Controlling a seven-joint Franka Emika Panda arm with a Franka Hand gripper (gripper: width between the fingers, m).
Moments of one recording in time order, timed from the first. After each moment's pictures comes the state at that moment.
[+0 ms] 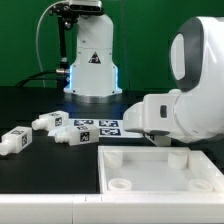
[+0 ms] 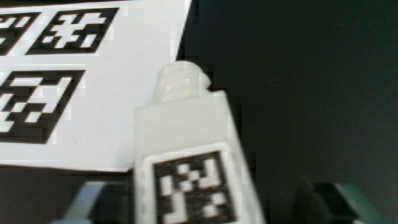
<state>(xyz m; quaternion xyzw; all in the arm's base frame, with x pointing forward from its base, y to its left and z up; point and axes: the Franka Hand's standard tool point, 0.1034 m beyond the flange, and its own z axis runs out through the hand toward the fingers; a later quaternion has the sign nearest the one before) 0.402 0.121 0.009 0.88 0.01 -0.48 0.07</state>
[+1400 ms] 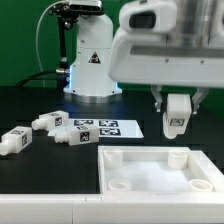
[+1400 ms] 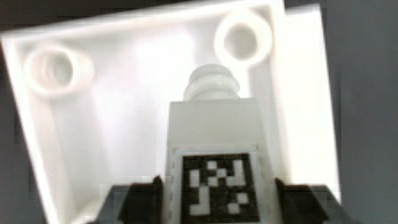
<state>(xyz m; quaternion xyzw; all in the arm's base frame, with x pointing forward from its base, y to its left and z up) 0.582 0.088 0.125 1.00 -0.08 -0.04 -0.02</state>
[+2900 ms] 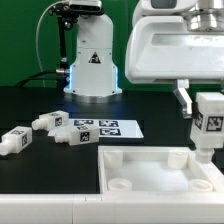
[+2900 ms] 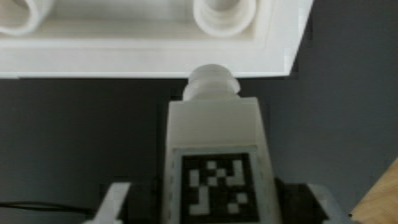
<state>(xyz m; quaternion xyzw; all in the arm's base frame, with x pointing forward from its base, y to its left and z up) 0.647 0.104 0.129 0.97 0.01 0.23 -0.01</state>
